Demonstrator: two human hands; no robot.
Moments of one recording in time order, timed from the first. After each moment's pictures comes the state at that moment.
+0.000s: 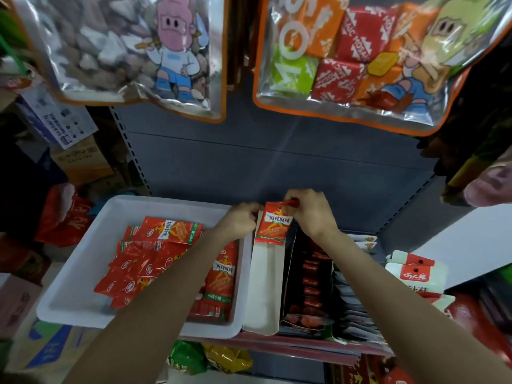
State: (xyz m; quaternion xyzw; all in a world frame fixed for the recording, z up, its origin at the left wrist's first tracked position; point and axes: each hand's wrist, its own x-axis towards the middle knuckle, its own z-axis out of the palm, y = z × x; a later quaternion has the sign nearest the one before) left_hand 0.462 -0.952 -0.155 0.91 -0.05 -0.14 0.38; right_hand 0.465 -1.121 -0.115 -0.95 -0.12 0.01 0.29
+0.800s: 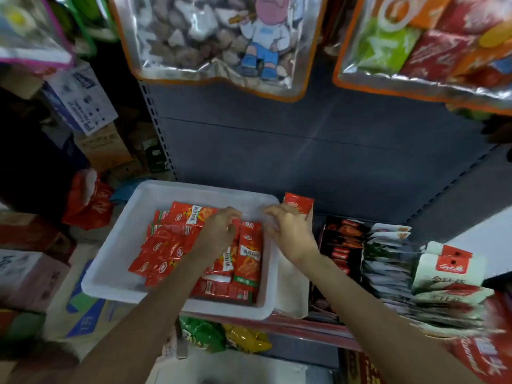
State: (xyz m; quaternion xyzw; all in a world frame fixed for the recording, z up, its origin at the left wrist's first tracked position) left_hand 0.399 -0.866 -0.194 0.92 0.02 0.01 0.40; right_hand 0.407 -1.042 -0.152 -0.94 -0.18 0.02 0.28
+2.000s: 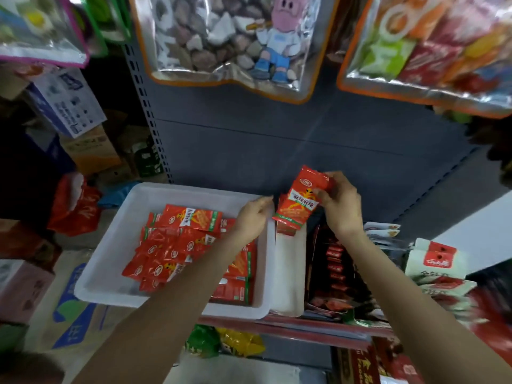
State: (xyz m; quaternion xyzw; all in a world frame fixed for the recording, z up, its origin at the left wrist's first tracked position) left_hand 0.424 -0.931 -0.166 0.83 0.03 -0.07 0.56; right_hand 0.430 -1.101 -0.111 -0.87 -0.02 -0.10 0.49
